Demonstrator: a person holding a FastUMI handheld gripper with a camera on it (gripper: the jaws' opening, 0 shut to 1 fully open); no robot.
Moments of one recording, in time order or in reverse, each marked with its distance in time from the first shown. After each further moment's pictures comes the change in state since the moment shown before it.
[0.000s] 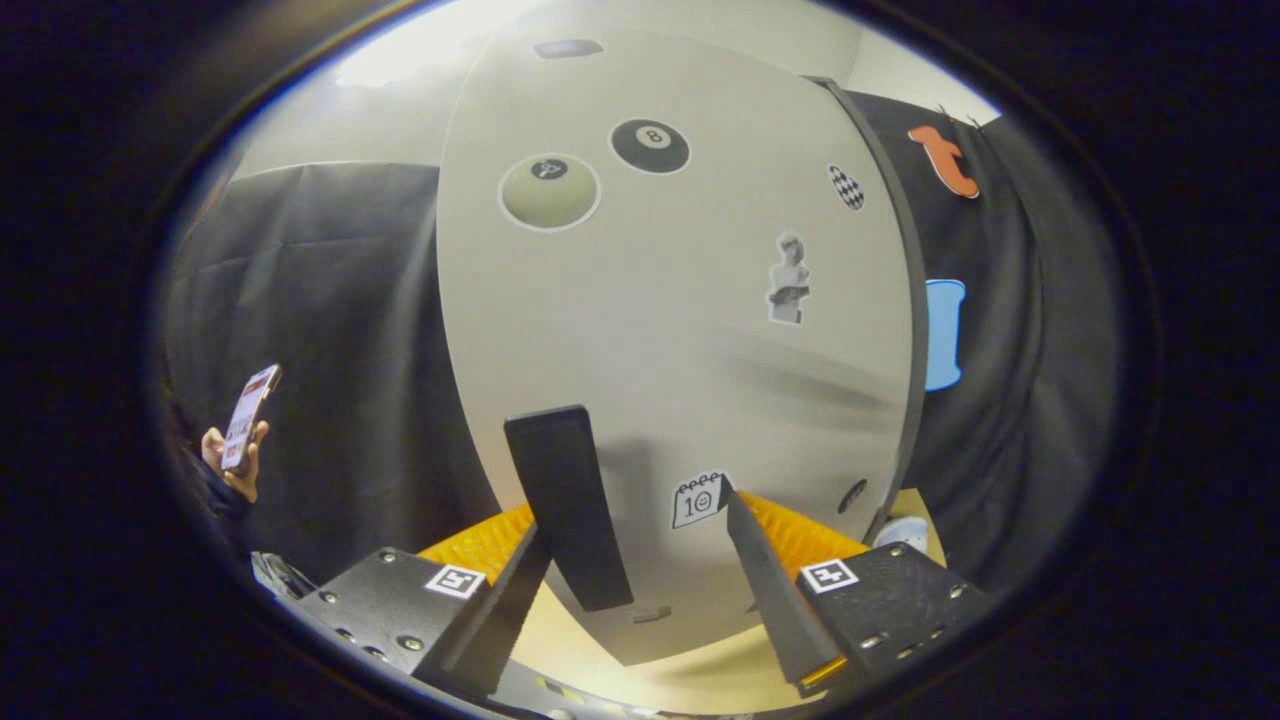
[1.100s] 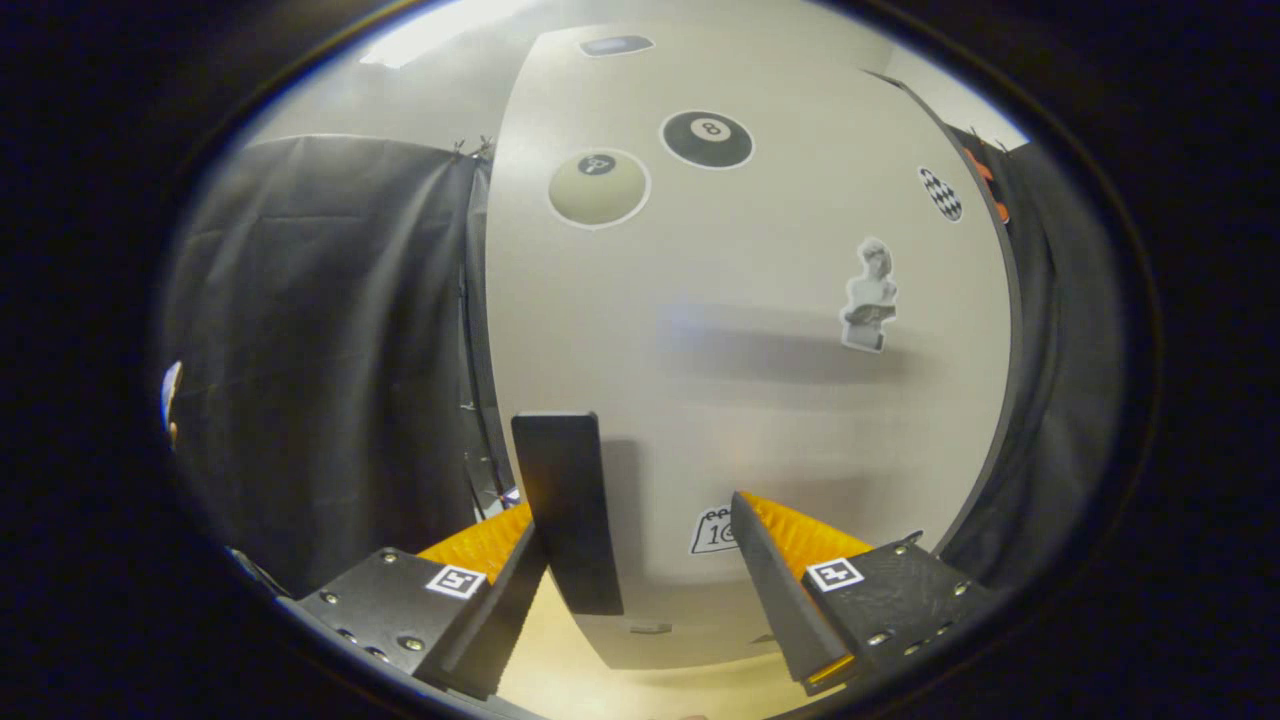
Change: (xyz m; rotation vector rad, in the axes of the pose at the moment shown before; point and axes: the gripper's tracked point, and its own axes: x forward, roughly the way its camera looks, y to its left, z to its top) arm 0.041 0.024 0.008 -0.067 -0.056 -0.075
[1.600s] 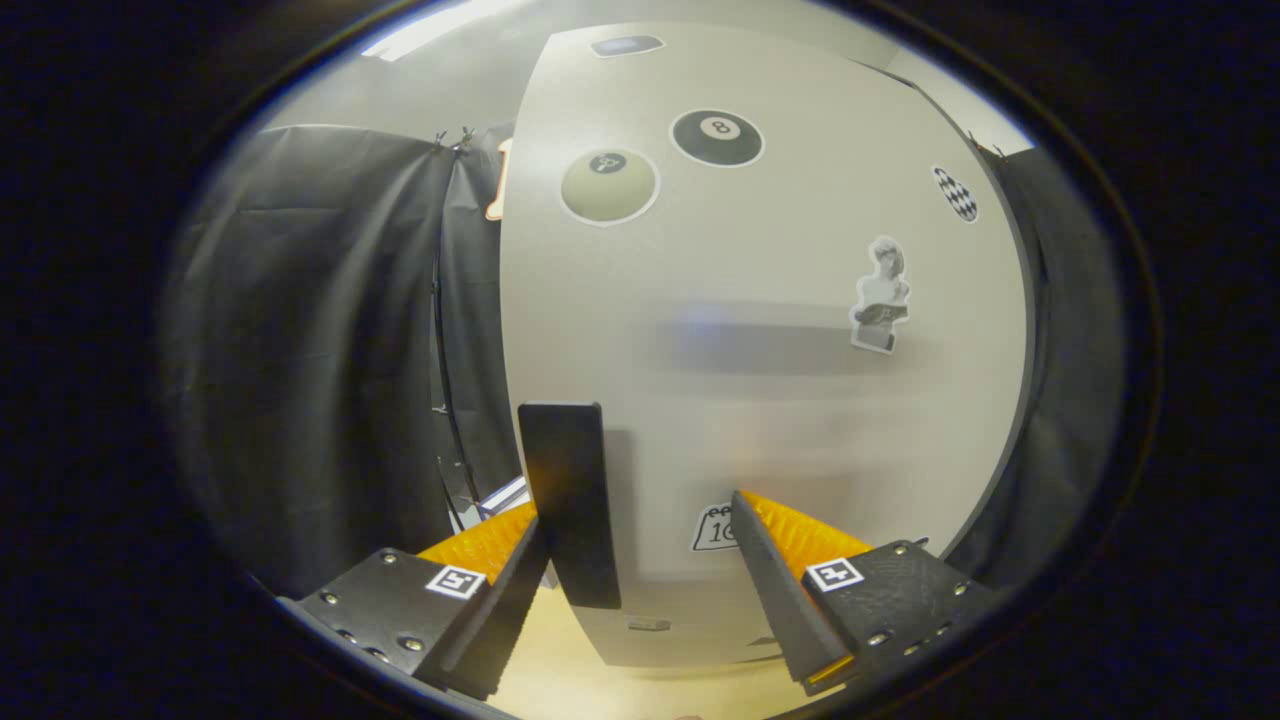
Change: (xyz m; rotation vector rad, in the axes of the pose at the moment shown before) arm 0.002 0.007 0.000 -0.002 0.004 -0.048
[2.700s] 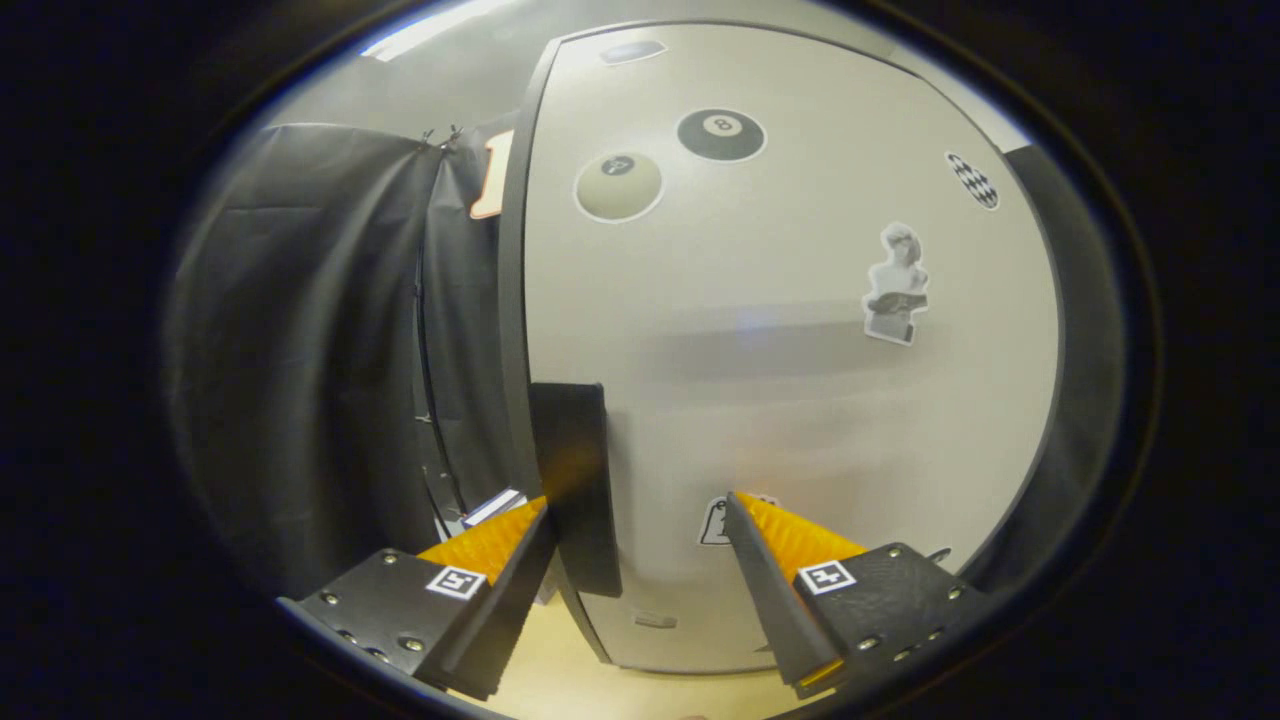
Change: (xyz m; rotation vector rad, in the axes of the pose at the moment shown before) arm 0.022 0.000 -0.003 0.001 -0.019 -0.019
